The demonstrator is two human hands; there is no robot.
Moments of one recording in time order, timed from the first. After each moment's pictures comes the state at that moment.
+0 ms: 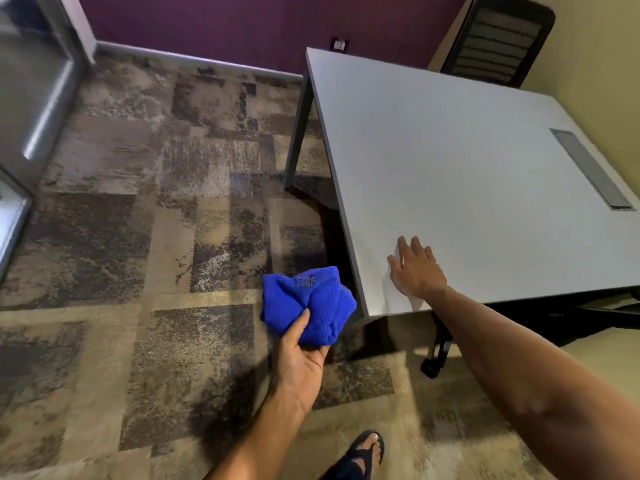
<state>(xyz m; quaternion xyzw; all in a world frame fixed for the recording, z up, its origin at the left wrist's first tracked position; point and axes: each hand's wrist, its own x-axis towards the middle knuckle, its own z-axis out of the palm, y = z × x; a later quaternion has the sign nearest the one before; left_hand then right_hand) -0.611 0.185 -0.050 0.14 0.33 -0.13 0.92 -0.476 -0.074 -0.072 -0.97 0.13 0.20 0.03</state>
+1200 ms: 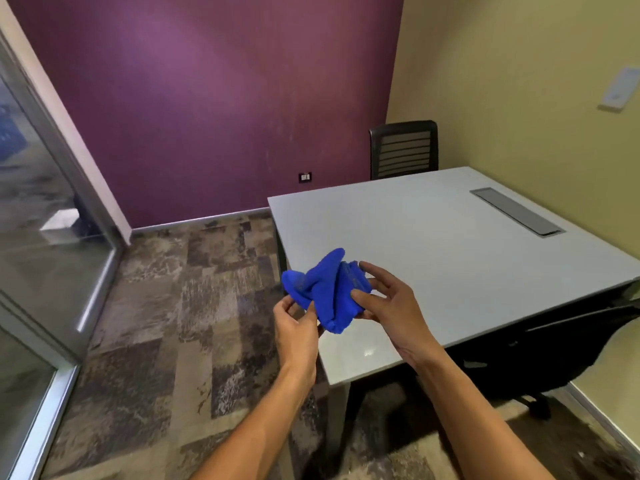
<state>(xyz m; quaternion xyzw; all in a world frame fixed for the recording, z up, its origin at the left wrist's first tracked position) -0.581 0.099 0.139 0.58 0.13 -0.01 0.80 -0.606 -0.059 0.172 -0.67 0.03 -0.08 0.74</state>
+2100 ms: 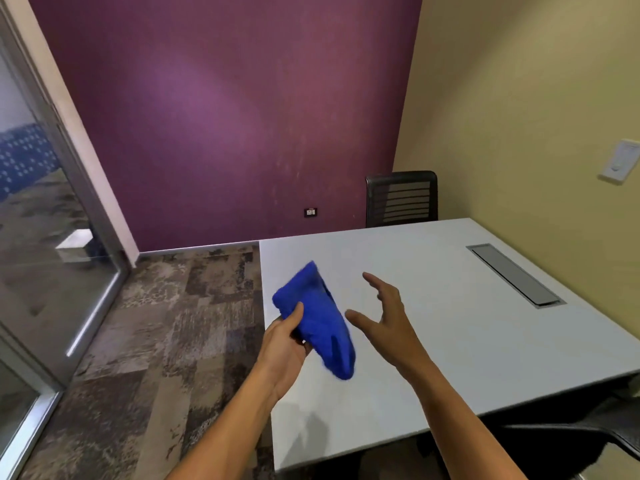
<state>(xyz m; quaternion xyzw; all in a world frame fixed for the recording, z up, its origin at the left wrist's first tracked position) -0.504 0.002 0.233 0.45 0.06 -0.13 0.88 -0.525 -0.190 0.252 -0.83 0.00 -0.09 0.55</state>
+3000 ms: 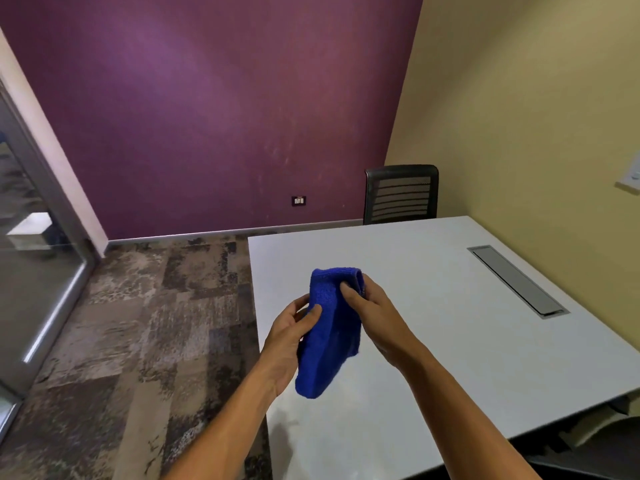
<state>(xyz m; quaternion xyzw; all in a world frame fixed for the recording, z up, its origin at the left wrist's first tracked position) -0.383 0.020 0.206 0.53 -0.03 -0.19 0.83 -0.405 -0.147 0.269 -0.77 0.01 0.00 0.64</state>
